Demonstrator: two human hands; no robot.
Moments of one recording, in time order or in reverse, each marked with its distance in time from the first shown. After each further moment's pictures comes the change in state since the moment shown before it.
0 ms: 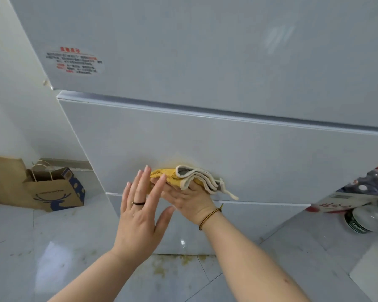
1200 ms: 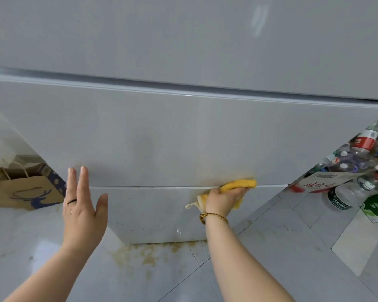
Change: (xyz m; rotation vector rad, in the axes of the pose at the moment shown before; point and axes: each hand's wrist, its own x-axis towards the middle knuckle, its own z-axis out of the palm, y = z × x) left_hand -0.009 -0.011 0.012 -0.118 -0.006 -0.590; right_hand -0.080 0.020 -0.020 0.985 0.329 2.181
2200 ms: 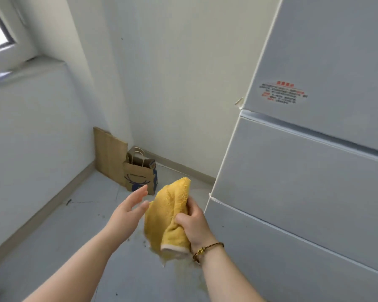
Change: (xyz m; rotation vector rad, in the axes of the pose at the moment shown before) left_hand 0.017 -0.127 -0.179 -0.404 -0.128 -0.442; right_hand -0.268 -0.030 0.135 -0.051 -1.426 0.054
